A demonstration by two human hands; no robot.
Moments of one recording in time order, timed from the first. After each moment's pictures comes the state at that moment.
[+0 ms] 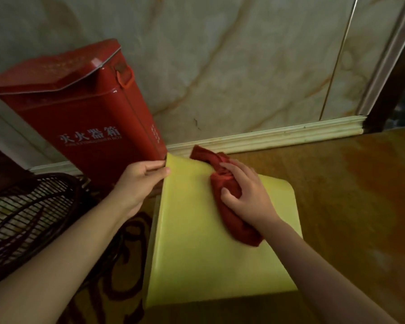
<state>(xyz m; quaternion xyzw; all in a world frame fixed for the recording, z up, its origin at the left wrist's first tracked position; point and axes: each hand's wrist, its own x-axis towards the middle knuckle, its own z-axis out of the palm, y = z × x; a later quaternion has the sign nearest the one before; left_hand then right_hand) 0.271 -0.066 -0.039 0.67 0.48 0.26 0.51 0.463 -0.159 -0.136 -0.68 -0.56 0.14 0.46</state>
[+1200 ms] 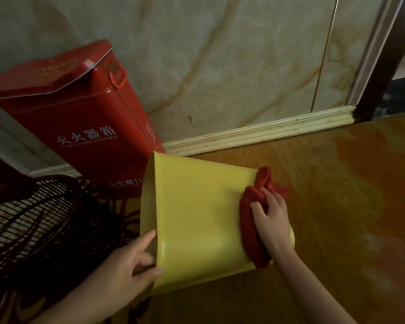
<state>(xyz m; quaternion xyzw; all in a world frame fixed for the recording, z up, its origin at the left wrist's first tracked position) 0.191 -0.166 -0.058 0.80 0.42 -0.01 0.42 0.451 -0.221 -0.170 -0.78 -0.28 0.26 0.50</state>
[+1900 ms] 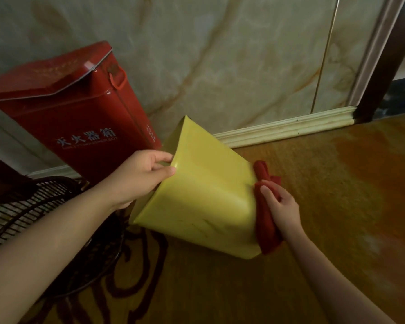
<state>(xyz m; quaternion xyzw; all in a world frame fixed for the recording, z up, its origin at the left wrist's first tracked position) 0.282 -0.087 0.000 0.78 0.40 0.14 0.45 0.496 -0.207 -0.183 -0.74 -0.27 0.28 0.55</state>
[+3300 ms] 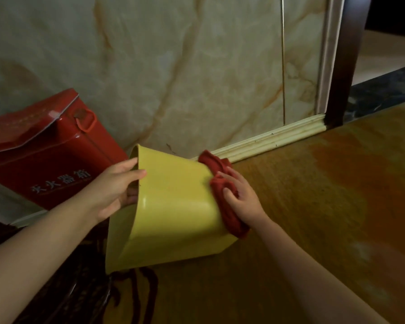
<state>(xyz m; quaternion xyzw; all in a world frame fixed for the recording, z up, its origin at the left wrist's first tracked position) 0.334 -0.064 0.022 0.68 0.46 0.18 0.55 0.524 -0.155 -0.160 -0.65 -0.46 0.21 0.57</state>
